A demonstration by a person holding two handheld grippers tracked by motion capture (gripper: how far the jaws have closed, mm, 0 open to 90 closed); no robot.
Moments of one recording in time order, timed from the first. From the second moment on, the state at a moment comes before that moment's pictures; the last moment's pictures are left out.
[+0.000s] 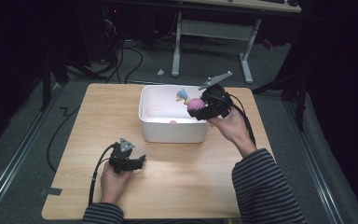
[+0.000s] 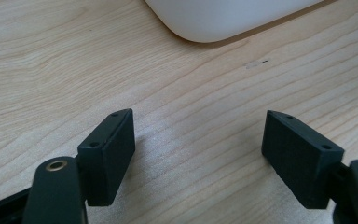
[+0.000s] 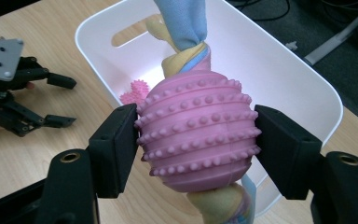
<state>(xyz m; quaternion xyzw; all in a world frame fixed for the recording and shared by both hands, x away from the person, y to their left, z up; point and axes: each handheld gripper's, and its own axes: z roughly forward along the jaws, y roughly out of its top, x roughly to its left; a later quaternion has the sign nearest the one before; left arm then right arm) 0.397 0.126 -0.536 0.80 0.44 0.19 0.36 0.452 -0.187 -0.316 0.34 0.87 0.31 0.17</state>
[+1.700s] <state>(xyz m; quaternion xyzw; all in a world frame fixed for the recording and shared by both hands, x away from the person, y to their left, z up) 0.397 0.126 -0.536 0.80 0.44 0.19 0.36 0.495 -0.159 -0.365 0.34 0.90 0.26 0.10</state>
